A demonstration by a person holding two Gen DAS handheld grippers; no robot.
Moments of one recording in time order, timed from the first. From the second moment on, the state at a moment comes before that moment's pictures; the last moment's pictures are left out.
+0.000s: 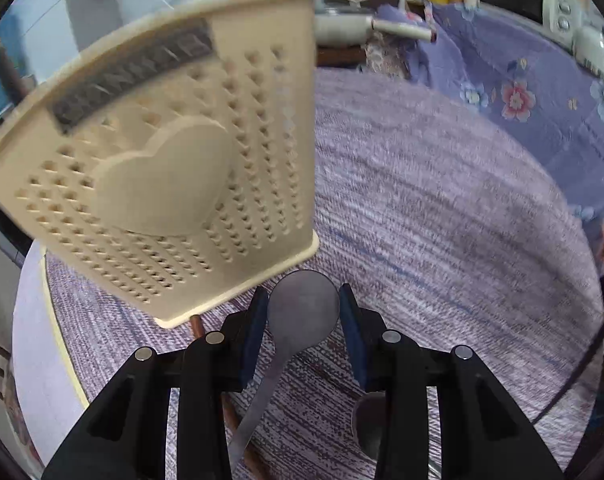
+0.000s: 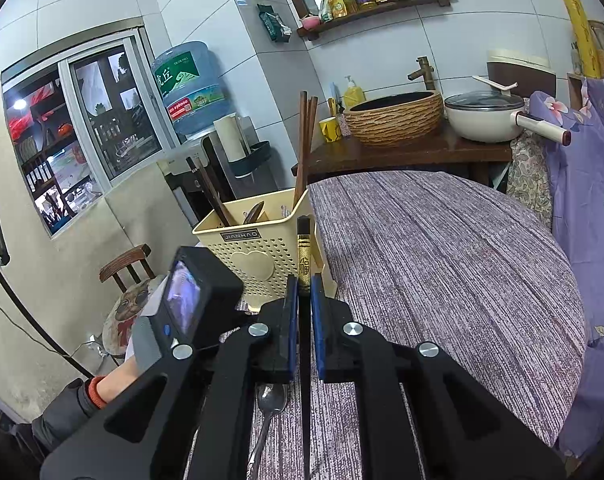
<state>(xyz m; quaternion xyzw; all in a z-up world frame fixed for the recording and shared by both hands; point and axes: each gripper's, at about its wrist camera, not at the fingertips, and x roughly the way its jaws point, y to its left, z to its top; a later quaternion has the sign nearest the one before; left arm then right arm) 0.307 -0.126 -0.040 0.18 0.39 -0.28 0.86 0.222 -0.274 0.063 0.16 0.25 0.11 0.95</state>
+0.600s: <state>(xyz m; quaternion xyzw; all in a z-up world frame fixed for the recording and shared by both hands) 0.263 -0.044 0.041 0.00 0.28 -0.26 0.92 0.212 -0.268 0.081 0.14 0.22 0.13 0.96</state>
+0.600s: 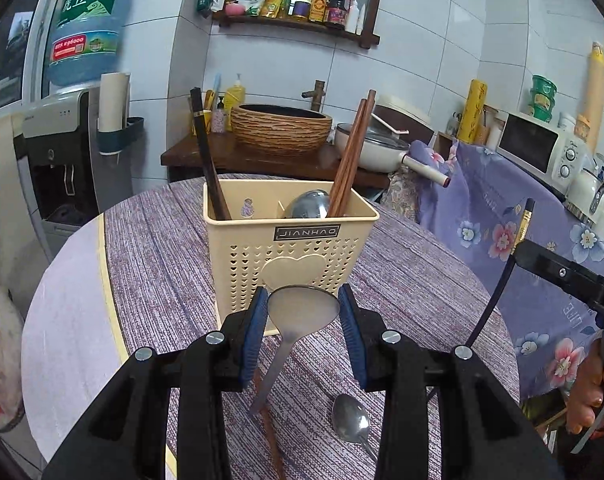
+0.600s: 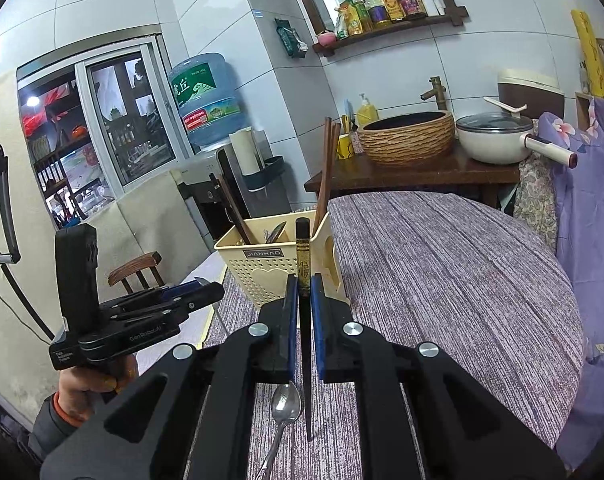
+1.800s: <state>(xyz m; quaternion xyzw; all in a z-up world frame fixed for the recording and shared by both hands) 0.337 -0.045 0.126 -0.10 0.21 -0.24 0.94 0.328 -0.238 0.184 0.09 0.14 0.09 0.98</state>
